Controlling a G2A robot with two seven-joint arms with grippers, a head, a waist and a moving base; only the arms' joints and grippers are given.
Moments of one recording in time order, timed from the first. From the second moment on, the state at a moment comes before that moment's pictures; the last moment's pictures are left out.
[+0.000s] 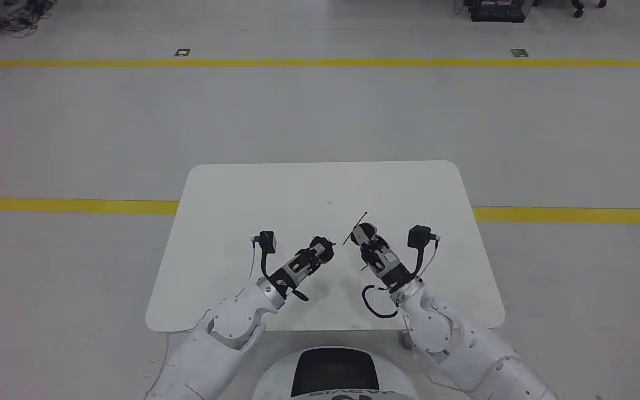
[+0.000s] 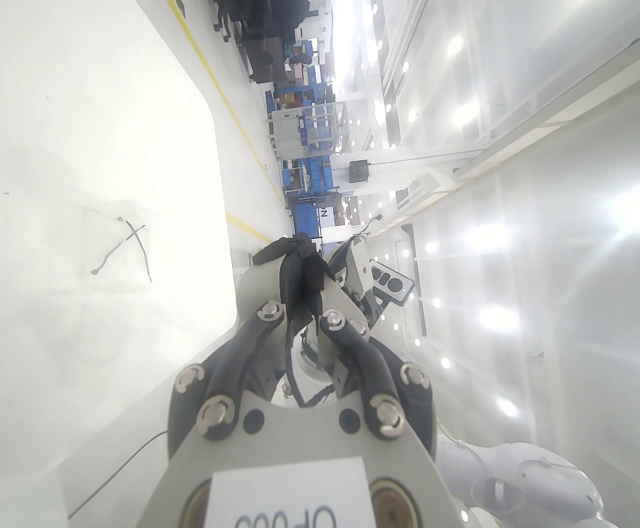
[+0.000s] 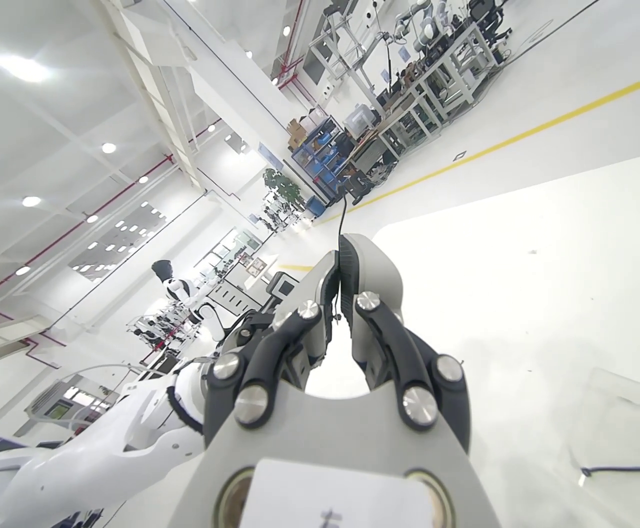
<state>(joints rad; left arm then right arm) 1.58 -1.22 -1.04 -1.52 -0.22 -0.34 -0.31 -1.49 -1.06 0.80 -1.56 -0.42 -0.34 -0.39</state>
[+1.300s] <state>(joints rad) 1.58 -1.22 -1.04 -1.53 -0.22 -0.34 -0.32 -1.49 -1.10 0.80 -1.51 -0.57 -0.34 -0.49</state>
